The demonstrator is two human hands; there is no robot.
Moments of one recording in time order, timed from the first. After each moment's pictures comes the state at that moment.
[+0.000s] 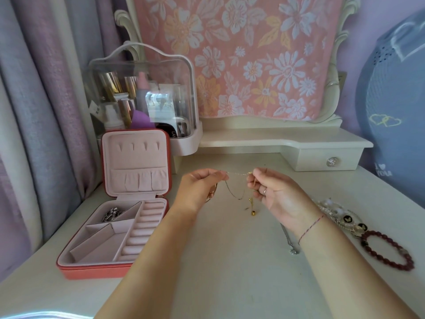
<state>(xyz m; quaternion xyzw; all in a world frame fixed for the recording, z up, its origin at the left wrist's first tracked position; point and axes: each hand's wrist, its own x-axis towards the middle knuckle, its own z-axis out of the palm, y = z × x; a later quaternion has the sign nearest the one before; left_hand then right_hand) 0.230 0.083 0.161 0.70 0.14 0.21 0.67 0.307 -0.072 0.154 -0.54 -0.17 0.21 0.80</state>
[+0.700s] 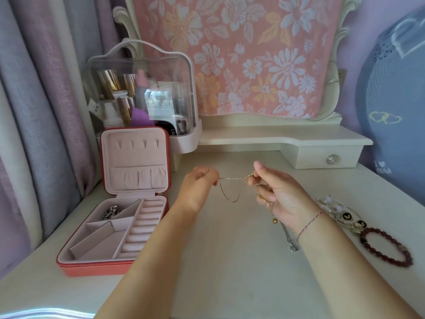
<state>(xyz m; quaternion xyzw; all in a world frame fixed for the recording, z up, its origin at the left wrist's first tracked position) 0.231 0.082 0.159 0.76 0.17 0.21 0.59 0.304 -0.075 0.158 -0.57 -0.19 0.21 0.77</state>
